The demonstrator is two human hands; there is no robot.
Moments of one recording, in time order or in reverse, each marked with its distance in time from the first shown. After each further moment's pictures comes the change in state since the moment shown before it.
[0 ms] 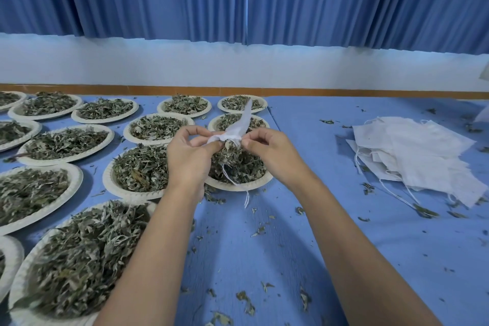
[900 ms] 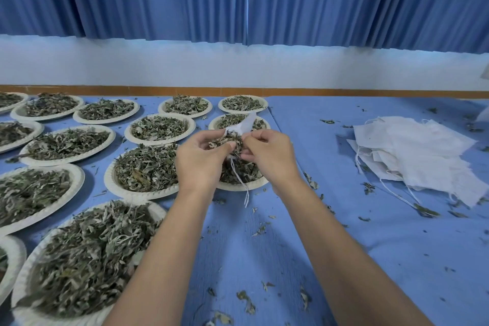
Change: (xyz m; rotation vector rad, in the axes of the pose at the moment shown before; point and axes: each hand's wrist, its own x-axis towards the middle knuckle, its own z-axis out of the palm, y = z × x) left_hand -0.009 -0.005 0.009 0.199 0.052 0.049; right_hand -0.002 -0.006 0.016 0.166 0.223 0.145
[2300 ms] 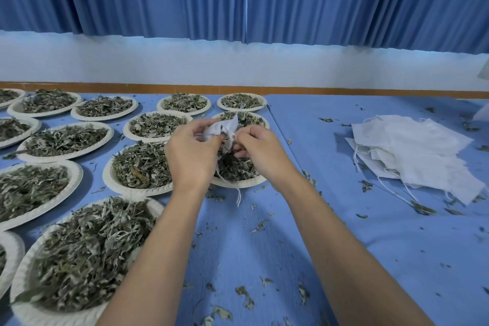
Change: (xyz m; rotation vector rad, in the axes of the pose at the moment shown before) left_hand 0.005 0.005 -0.008 0.269 0.094 0.204; right_hand 0.001 -0.008 0.005 -0.062 -0.197 -0.004
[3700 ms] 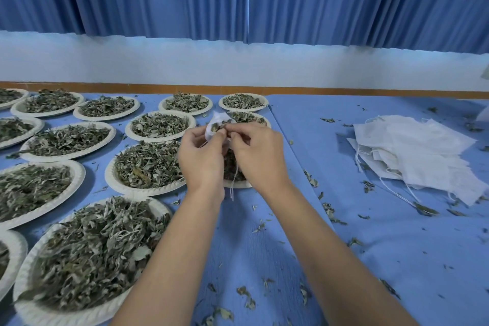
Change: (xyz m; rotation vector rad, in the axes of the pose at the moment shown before) left_hand -0.015 0.015 0.015 -0.635 0.064 -0.352; right_hand -0.013 -0.004 0.018 -0.342 0.290 -0.332
